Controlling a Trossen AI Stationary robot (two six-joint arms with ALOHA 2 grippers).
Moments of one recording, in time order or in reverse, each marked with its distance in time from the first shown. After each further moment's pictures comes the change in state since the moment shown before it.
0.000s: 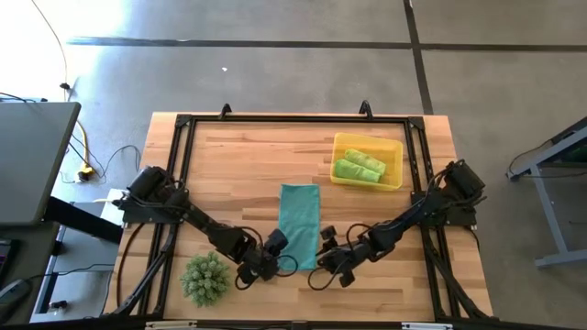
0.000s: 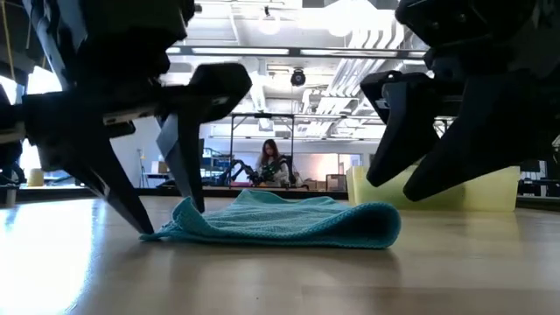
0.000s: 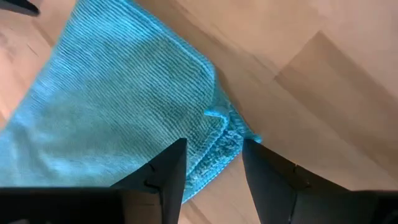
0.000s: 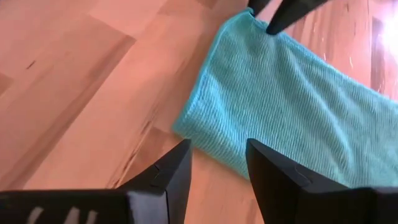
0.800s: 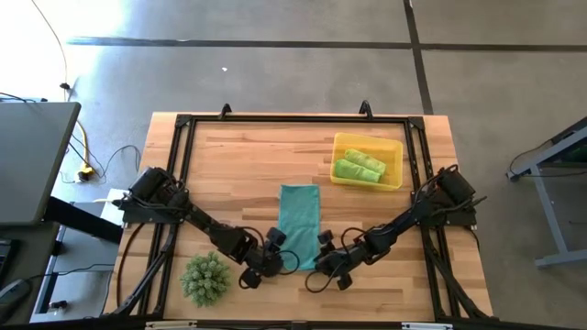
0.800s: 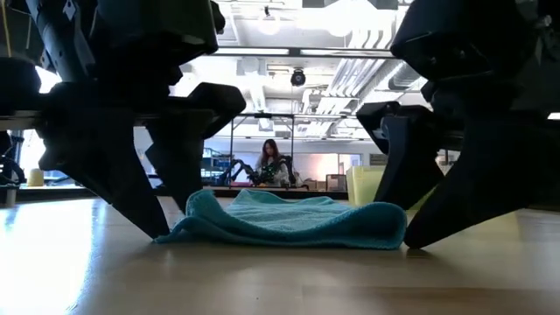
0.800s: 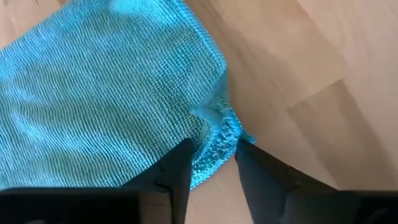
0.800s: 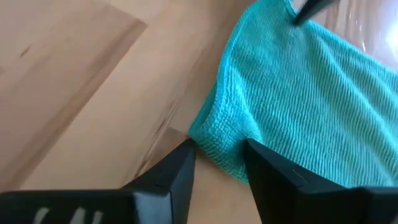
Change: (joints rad) left arm -0.003 0.028 0.001 0.038 0.031 -0.296; right arm -0.006 0.102 0.002 0.092 -0.033 0.025
